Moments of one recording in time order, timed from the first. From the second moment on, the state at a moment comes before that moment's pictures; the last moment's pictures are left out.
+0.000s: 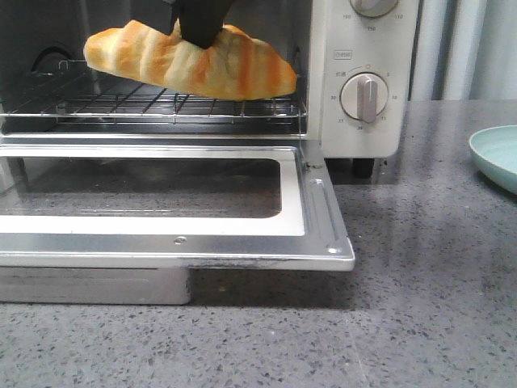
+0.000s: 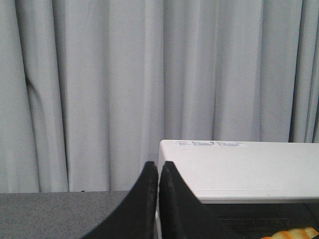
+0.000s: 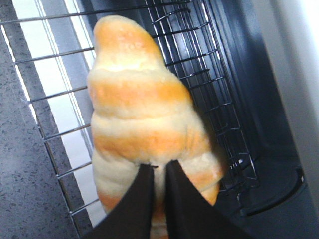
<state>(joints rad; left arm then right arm) -0.22 0.28 -0.81 0.29 0.49 -0.22 0.92 1.63 -1.49 -0.55 0.85 -0.13</state>
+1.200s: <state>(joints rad) -0.21 0.04 -0.66 0.26 0.51 -0.22 1.14 1.52 -1.49 -0.56 0.91 -0.09</state>
